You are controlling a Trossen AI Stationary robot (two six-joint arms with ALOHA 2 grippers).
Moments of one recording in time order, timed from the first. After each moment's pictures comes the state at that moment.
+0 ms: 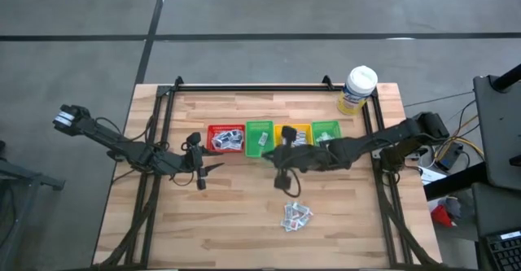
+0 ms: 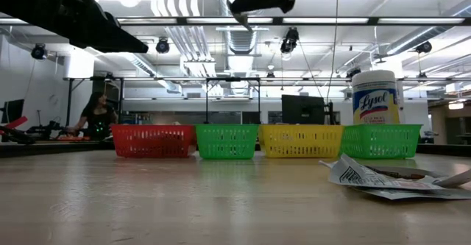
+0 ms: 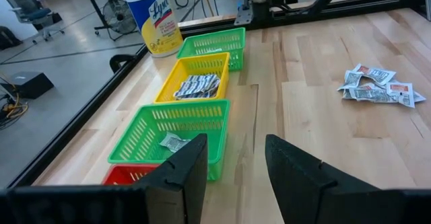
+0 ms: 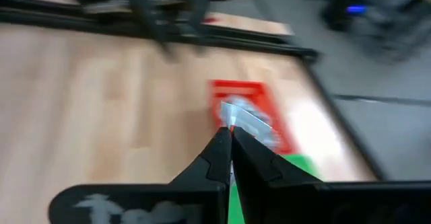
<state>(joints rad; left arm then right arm) -0.39 0.81 0.35 0.14 -0.61 -0.01 0.22 1.57 1.16 -0.09 0.44 0.00</state>
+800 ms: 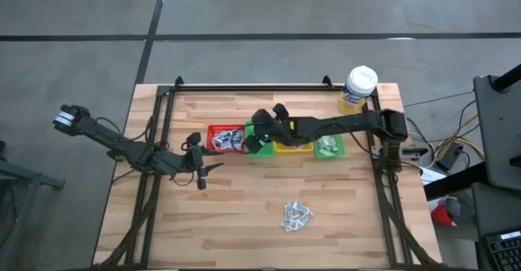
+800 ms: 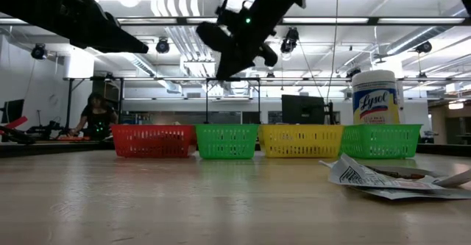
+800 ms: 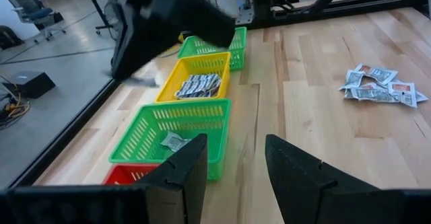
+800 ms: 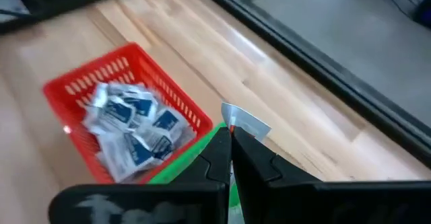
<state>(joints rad) -0.39 0.81 0.35 0.14 -0.61 -0.01 -0.05 1.91 1.48 -0.32 0.55 0.42</state>
